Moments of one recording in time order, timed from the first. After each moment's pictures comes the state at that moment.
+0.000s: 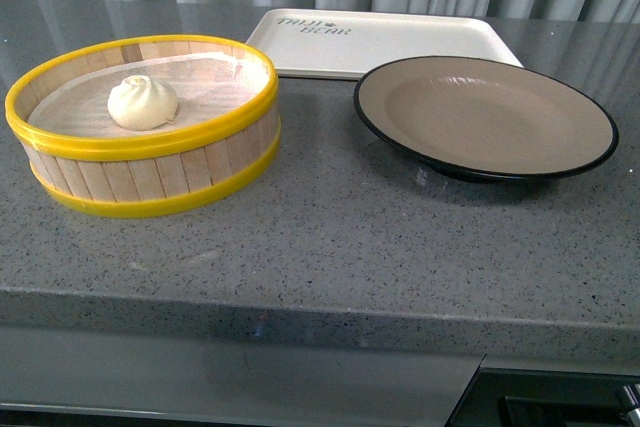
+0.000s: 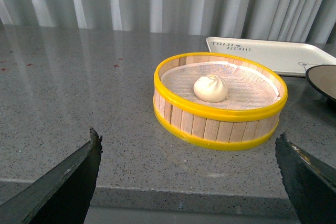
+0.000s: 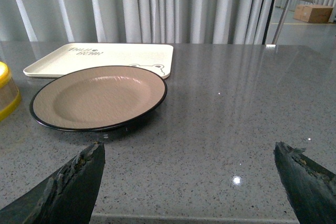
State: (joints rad) left arm 0.00 0.00 0.03 0.00 0.00 0.00; right arm 0.00 0.00 0.01 0.00 0.00 0.00
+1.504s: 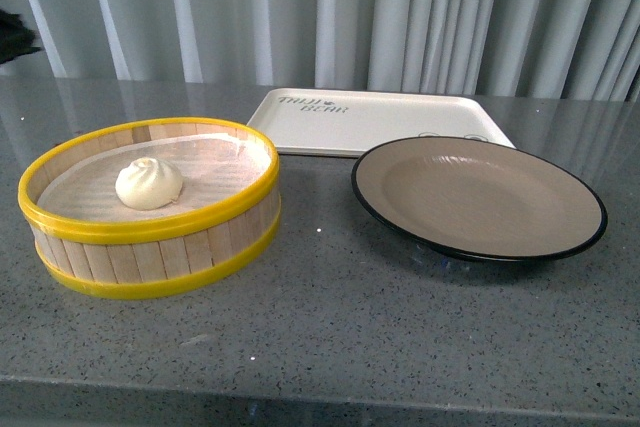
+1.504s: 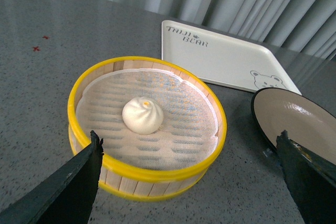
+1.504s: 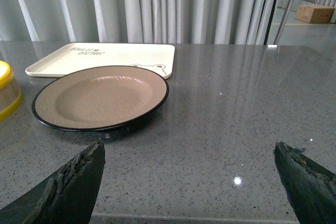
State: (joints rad) left arm -0.26 1.07 0.56 0.34 -0.12 -0.26; right arm 0.00 0.00 0.01 0.00 0.00 0.00
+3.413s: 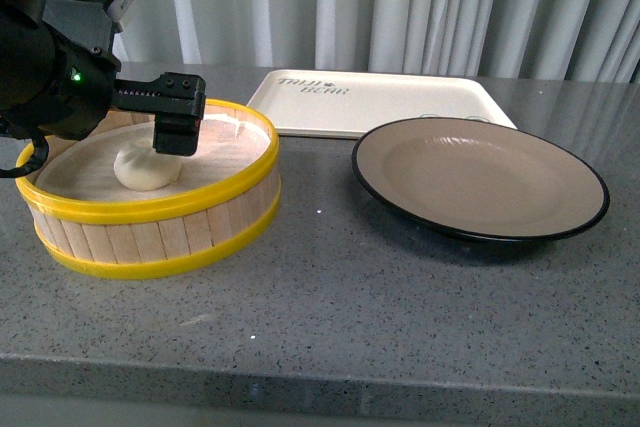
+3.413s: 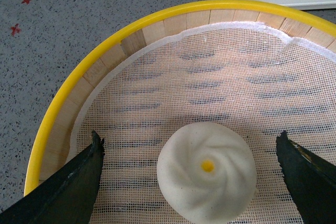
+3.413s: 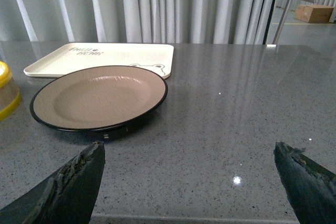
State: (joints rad) left arm -0.21 1.78 1.12 0.12 -0.21 0.00; right arm 0.00 0.00 0.01 0.00 0.00 0.00
